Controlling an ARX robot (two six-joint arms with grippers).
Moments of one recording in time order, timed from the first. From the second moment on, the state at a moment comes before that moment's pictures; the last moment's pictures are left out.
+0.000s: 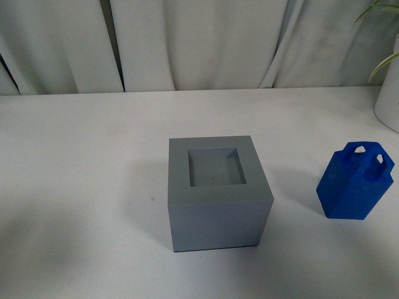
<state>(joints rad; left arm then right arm) 0.00 0.00 0.02 0.00 0.00 0.00 0.00 0.00 0.01 0.00 0.00 -0.01</state>
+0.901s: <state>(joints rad) 0.00 0.00 0.02 0.00 0.00 0.00 0.00 0.00 0.01 0.00 0.00 -0.01</state>
